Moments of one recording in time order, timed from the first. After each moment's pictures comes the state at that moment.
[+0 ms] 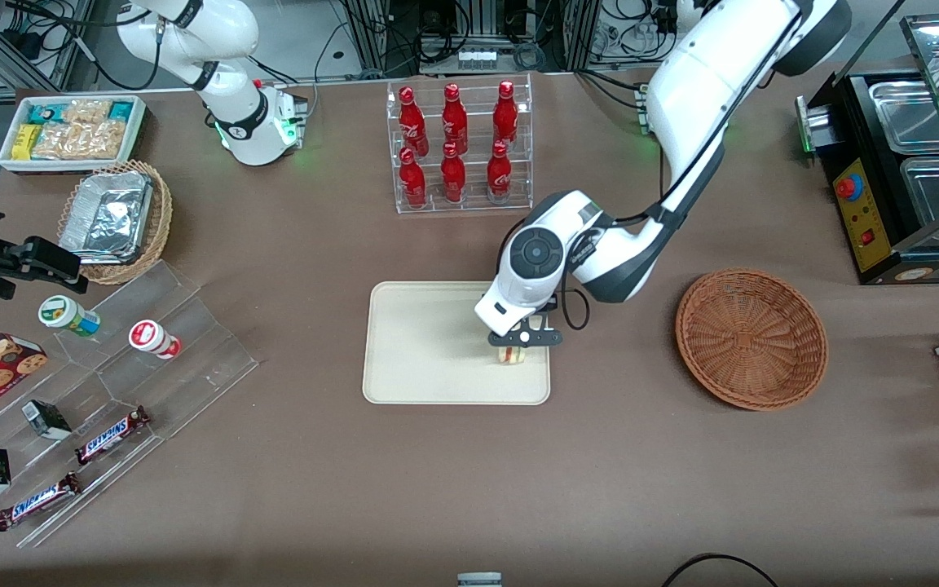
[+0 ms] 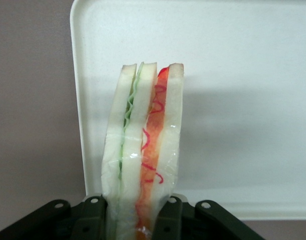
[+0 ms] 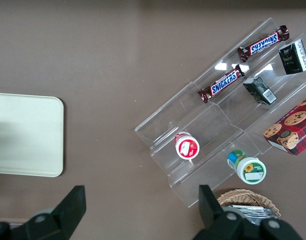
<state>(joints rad) -0.31 0.70 -0.45 -1.61 0.22 2.16 -0.81</state>
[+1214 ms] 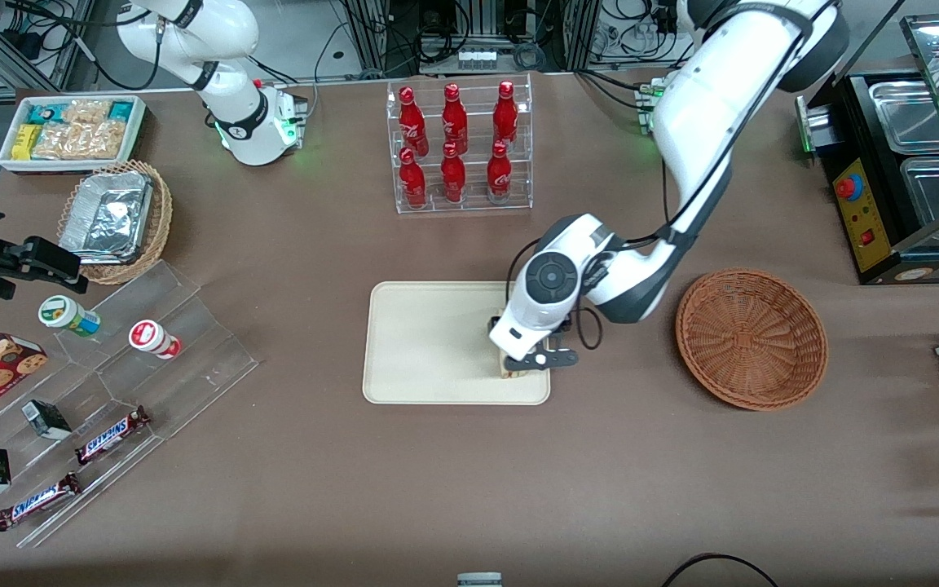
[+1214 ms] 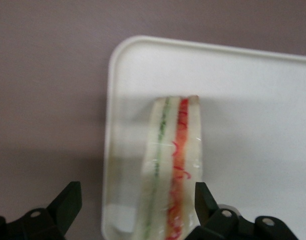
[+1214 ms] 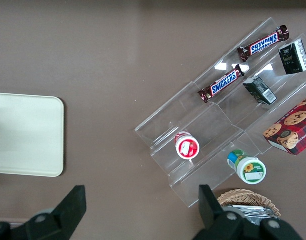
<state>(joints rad) -0.27 0.68 -0.43 -1.54 0.23 2.09 -0.86</state>
